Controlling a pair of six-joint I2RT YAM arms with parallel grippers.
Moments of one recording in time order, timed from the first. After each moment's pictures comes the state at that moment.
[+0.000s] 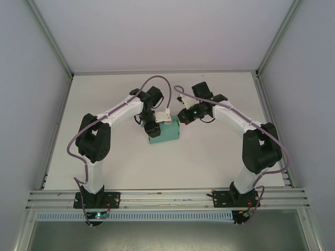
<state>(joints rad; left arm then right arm) -0.53 1.97 1.63 -1.14 0.33 0.69 0.41 1.70 1.29 -0.64 -0.51 -0.02</state>
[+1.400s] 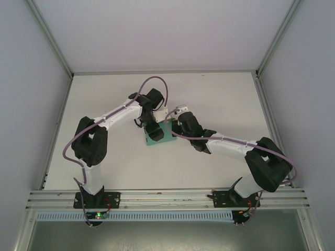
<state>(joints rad) -0.56 1.88 1.52 -1.00 0.25 0.46 0.75 1.51 0.76 0.15 0.18 0.33</state>
